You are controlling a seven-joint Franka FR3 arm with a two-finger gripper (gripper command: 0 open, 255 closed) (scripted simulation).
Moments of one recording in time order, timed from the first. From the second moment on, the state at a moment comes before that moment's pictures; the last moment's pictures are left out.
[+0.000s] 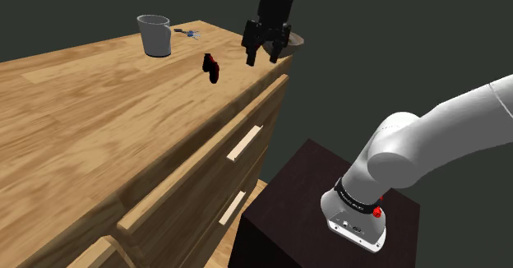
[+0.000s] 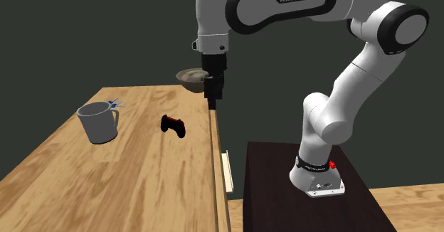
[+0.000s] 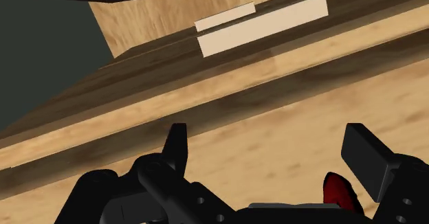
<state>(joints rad) -0.01 -0.49 0.11 -2.20 0.16 1.69 0.21</state>
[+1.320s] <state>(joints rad) 0.00 -0.09 0.23 -1.93 0.09 1.84 0.47</state>
